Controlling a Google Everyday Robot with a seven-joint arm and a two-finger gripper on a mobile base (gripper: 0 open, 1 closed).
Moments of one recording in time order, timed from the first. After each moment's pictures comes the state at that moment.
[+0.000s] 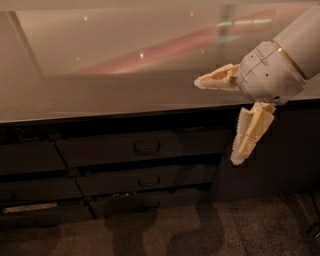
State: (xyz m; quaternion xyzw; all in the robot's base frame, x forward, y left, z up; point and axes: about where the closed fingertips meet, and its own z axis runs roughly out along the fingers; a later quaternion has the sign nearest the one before) arm 0.428 -0.111 0.944 -0.75 0.57 0.20 0.27
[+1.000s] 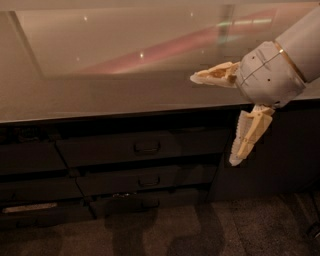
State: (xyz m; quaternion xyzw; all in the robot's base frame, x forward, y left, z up) arm 0.427 -0.106 0.948 -0.78 0.53 0.17 0.30
